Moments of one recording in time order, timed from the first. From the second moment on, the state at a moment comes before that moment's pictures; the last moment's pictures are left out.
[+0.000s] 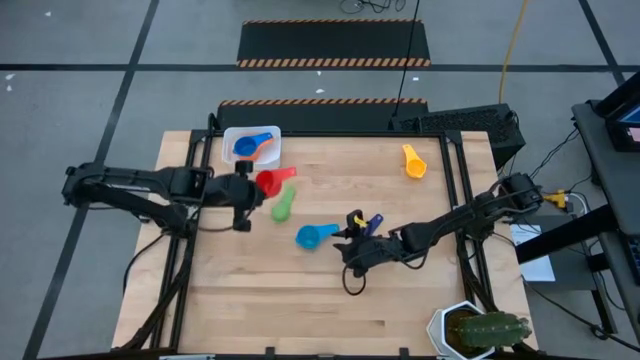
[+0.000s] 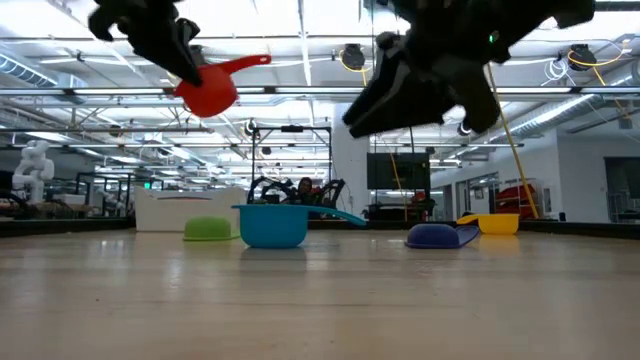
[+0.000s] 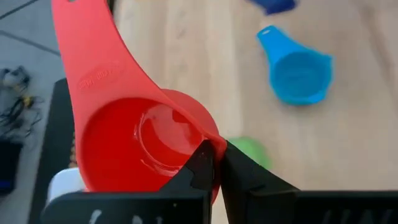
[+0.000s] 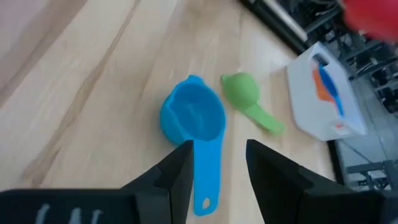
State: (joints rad) left arm -0.04 1.05 0.96 -0.75 -0.30 0.26; right arm 0.33 1.61 0.87 0.08 0.52 -0.35
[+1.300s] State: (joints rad) left arm 0.76 1.35 0.96 -0.76 -0.13 0.69; right arm 0.32 1.50 0.87 0.06 0.52 -0.43
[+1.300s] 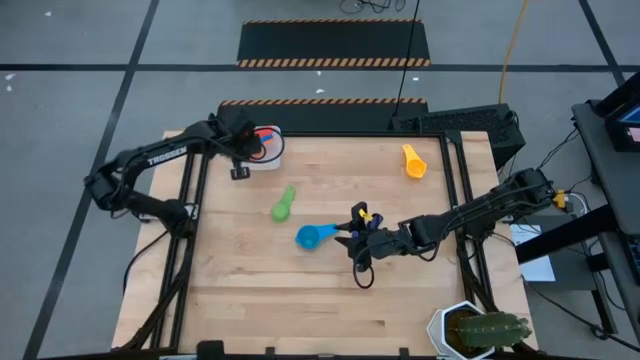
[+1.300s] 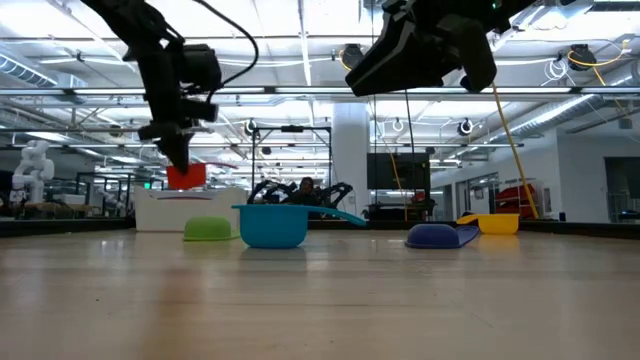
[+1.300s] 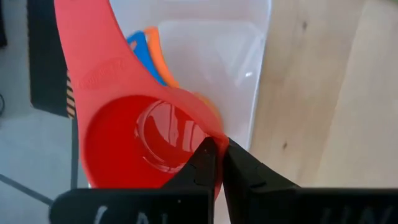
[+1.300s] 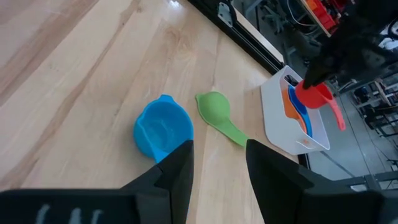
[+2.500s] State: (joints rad) left arm 0.85 1.45 0.96 -0.70 -0.21 0.76; right arm 0.32 1.50 0.87 0.06 0.52 -0.43
